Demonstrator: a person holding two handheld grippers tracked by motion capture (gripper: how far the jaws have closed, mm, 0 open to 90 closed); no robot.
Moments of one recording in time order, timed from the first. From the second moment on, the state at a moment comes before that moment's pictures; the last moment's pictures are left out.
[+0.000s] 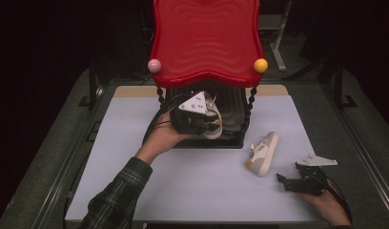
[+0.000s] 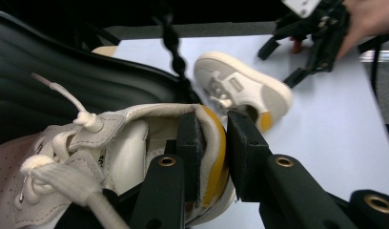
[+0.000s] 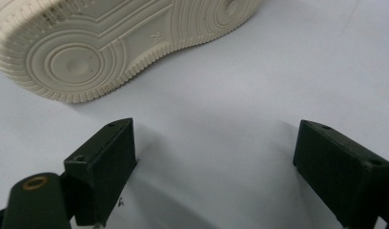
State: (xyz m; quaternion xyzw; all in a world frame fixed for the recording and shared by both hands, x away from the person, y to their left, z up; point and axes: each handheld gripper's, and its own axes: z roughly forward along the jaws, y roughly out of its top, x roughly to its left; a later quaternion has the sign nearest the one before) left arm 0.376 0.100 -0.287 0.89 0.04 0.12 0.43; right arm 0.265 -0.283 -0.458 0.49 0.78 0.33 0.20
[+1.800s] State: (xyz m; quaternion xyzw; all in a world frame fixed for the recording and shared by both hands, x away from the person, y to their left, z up) left arm 0.350 0.159 -0.325 0.86 0.17 0.12 0.47; right arm 0.307 -0.179 -0.366 0.32 0.80 0.49 0.13
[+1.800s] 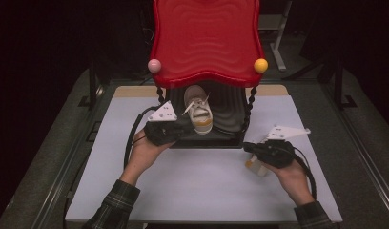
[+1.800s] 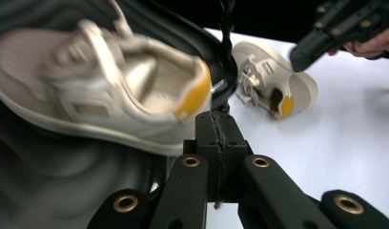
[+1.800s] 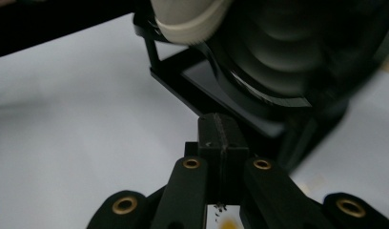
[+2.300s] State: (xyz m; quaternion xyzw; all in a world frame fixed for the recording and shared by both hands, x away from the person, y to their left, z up) left arm 0.361 0.133 -0.352 0.86 0.18 0.12 0.47; right arm 0.364 -0.115 -0.362 0.31 0.81 0.49 0.12
